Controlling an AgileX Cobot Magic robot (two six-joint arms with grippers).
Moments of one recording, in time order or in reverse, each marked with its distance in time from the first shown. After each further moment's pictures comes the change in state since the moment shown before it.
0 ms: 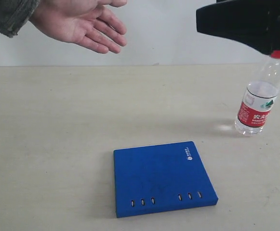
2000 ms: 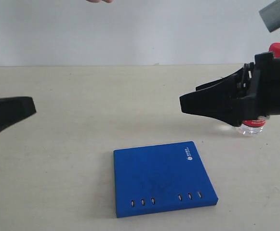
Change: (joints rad) left arm -0.019 0.952 -0.332 -1.707 0.570 1.582; right arm 0.029 0.171 0.172 -0.010 -0.011 0.035
